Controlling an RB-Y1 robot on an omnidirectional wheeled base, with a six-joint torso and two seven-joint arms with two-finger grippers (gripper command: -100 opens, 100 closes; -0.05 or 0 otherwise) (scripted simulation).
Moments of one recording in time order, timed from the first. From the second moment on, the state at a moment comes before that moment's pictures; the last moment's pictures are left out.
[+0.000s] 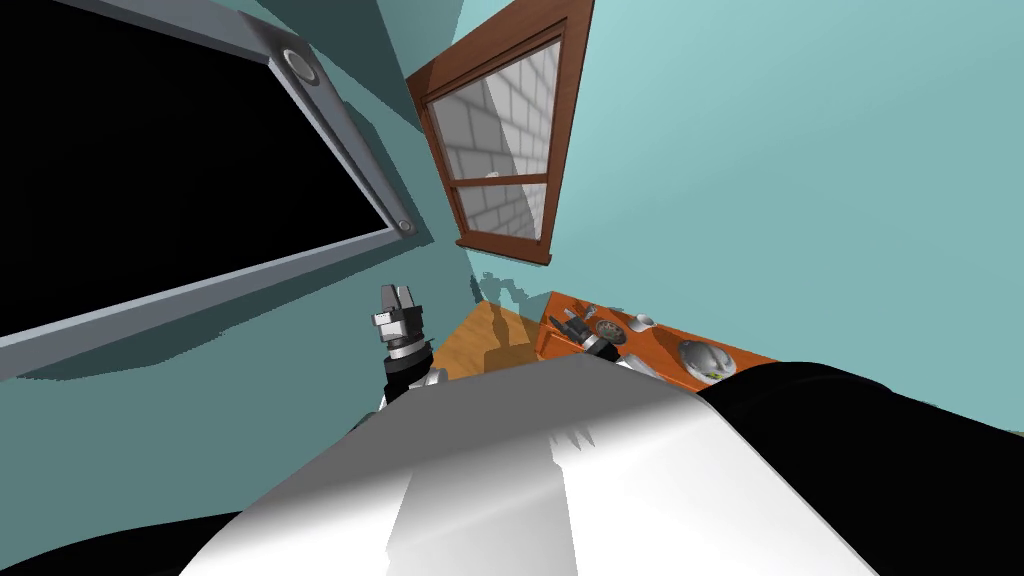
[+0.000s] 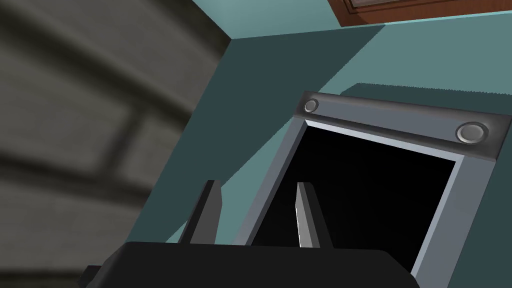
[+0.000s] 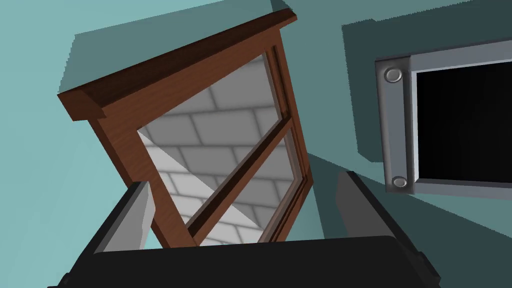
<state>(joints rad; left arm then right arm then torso) 0.52 0.02 -0.07 -2.22 -0.03 -0.64 -0.10 0.62 -0.46 0.07 -1.87 0.54 -0.48 0.44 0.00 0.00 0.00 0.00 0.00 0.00</state>
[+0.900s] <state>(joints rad) 0.52 0.02 -0.07 -2.22 -0.03 -0.64 -0.10 0.63 -0.67 0.18 -1.63 0.77 -0.49 0.58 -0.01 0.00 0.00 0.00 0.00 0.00</state>
